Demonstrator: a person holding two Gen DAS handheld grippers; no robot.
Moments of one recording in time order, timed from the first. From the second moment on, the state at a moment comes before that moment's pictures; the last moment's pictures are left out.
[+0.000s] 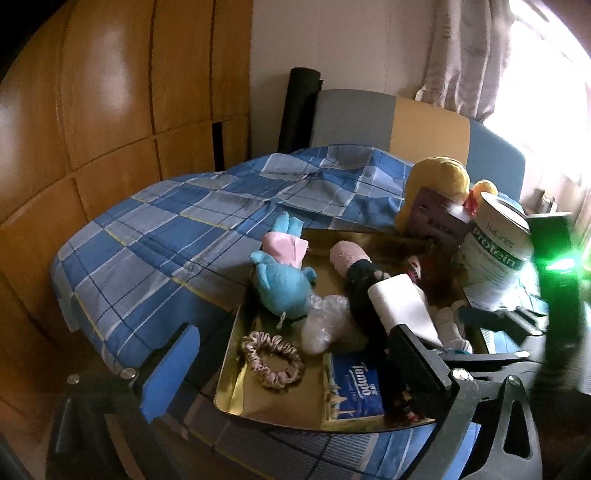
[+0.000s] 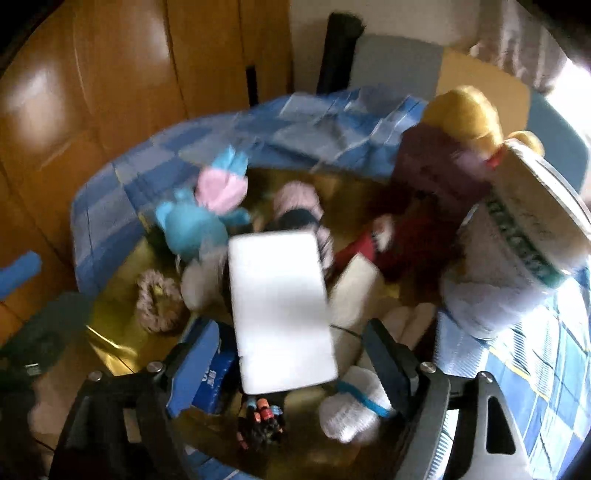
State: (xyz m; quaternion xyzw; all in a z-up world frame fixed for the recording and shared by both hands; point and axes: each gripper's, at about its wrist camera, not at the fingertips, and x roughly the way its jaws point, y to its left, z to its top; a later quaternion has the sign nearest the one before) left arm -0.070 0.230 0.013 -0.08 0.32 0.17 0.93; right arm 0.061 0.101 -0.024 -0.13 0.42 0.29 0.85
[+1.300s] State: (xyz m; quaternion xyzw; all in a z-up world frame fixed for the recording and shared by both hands) left arm -0.062 0.171 0.021 -0.05 0.31 0.14 0.94; right arm 0.025 0.005 -0.010 -0.06 0.36 0.14 0.92
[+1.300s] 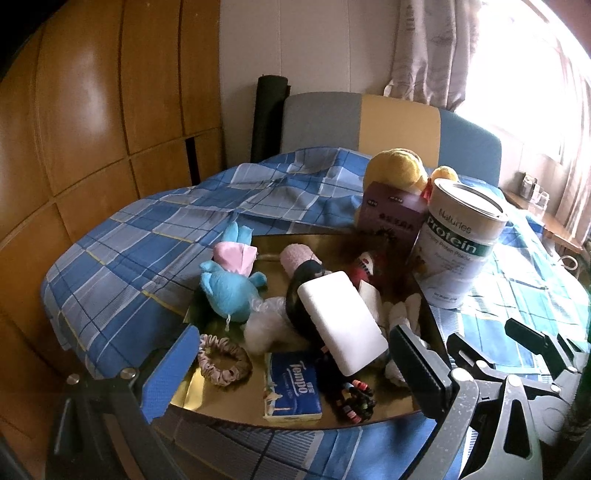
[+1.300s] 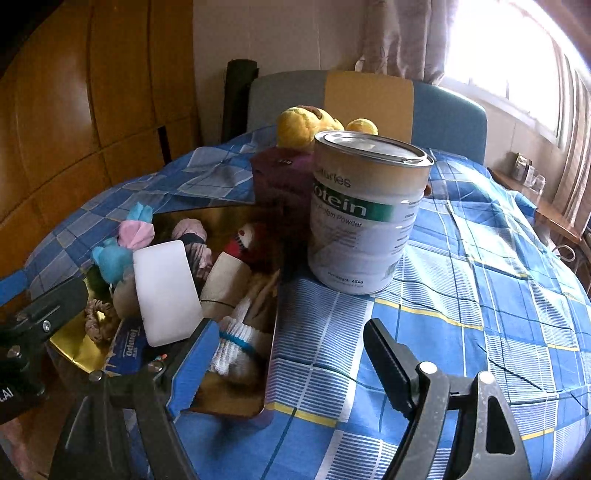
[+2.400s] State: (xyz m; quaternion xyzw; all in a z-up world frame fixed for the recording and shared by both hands) left arm -0.065 0.177 0.021 -0.06 0.31 0.15 0.94; right arm 0.023 0.004 -0.011 -0.06 0.36 0.14 0.92
